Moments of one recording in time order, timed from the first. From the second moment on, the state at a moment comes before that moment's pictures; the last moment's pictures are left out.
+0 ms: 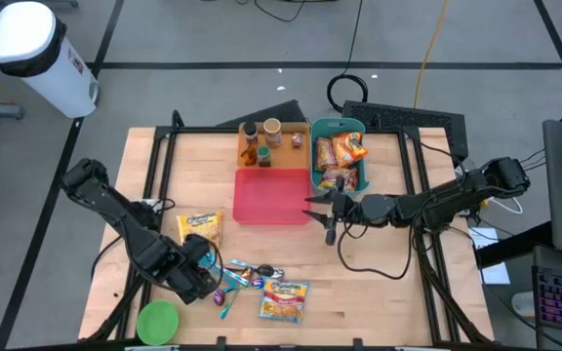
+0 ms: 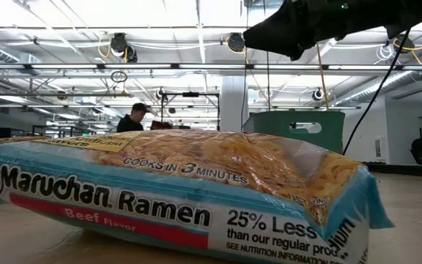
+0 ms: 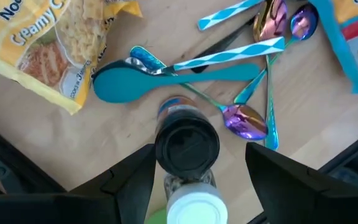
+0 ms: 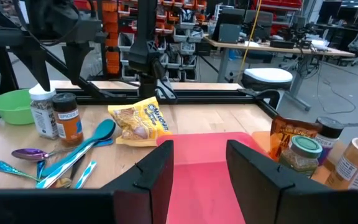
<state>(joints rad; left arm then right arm) -0.72 1.47 1.22 -1.22 -0.07 -1.61 0.19 1.30 0.60 0.60 0.39 -0.02</state>
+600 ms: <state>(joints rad) -0.66 1.47 1.22 -1.15 -0.11 -1.46 0.19 1.30 0.60 0.60 0.39 -0.02</state>
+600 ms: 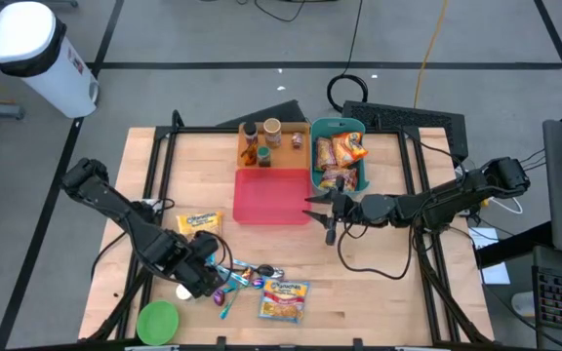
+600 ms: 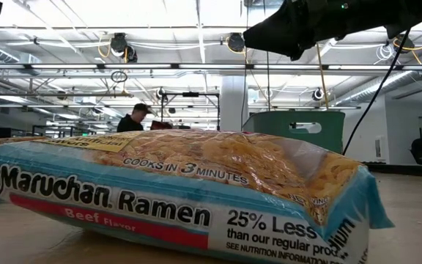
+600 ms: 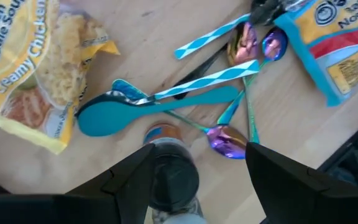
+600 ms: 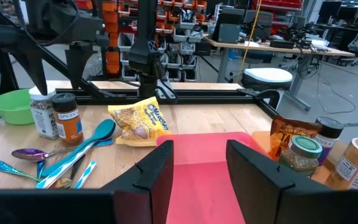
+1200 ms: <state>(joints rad) -0.65 1.47 1.22 -1.22 -0.06 -1.59 0.19 1.30 0.60 0.60 0.39 -0.02</state>
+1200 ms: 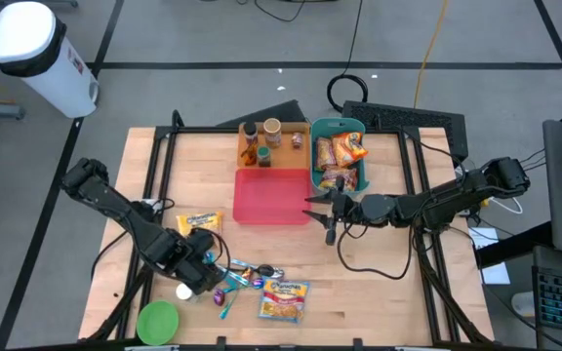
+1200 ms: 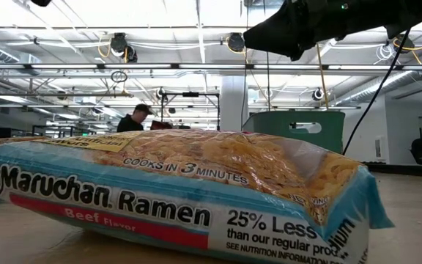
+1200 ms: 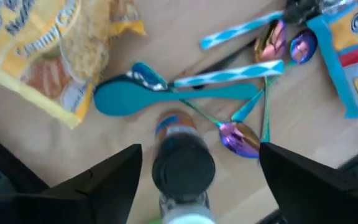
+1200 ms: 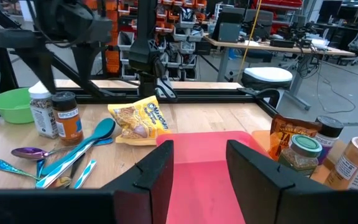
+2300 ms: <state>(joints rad) -0.71 1.47 1.10 -1.10 -0.05 -1.71 0.19 1.30 0.60 0.60 0.39 -0.01</state>
